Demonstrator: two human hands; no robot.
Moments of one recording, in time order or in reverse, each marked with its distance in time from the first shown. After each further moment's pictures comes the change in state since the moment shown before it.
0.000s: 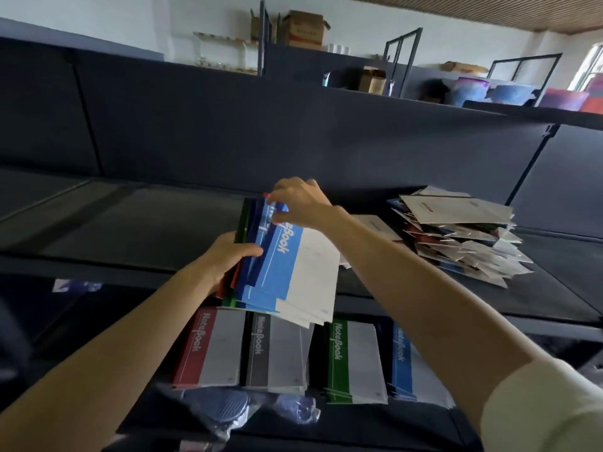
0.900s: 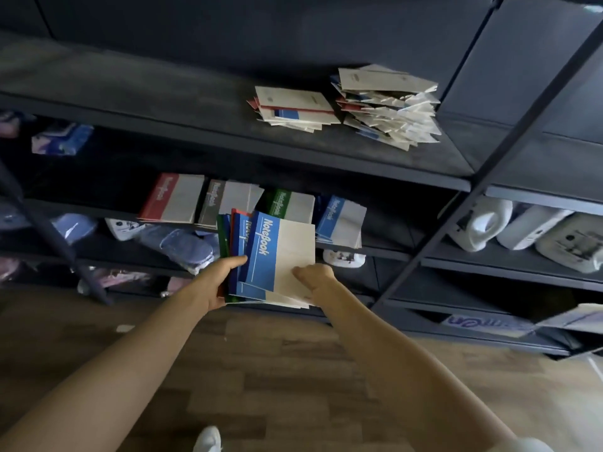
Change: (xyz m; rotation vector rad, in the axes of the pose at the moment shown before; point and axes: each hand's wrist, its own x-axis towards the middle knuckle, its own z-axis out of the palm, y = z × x) left_hand -0.239 -0.150 0.208 -0.306 0.169 -0.563; right_hand -0.416 -0.047 0.121 0.971 -0.514 0.946
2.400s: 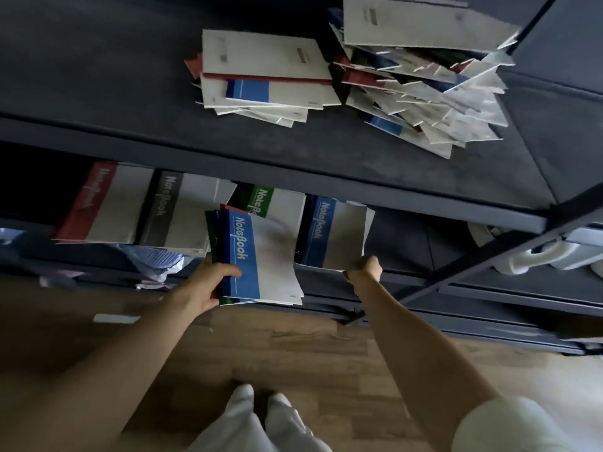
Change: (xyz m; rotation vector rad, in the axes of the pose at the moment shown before) left_hand 0.192 0.050 0.075 0.067 0.074 -0.150; right_hand 0.241 0.071 -0.106 0.185 0.309 0.431
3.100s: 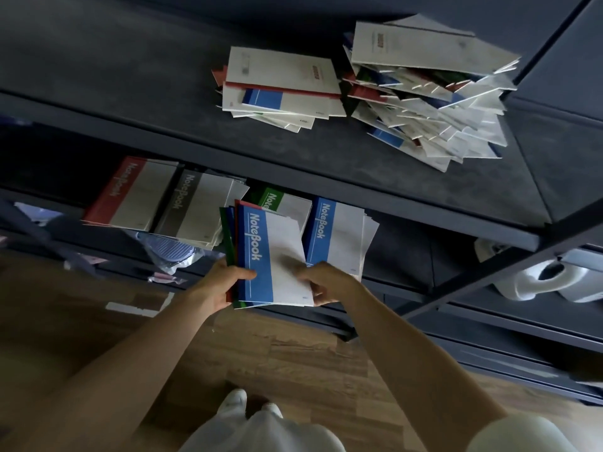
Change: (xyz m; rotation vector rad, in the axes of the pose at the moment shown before) left_hand -0.027 -0.016 0.026 -0.103 -0.028 0.089; right_hand -0.064 -0.028 0.006 -0.134 -0.697 -0.063
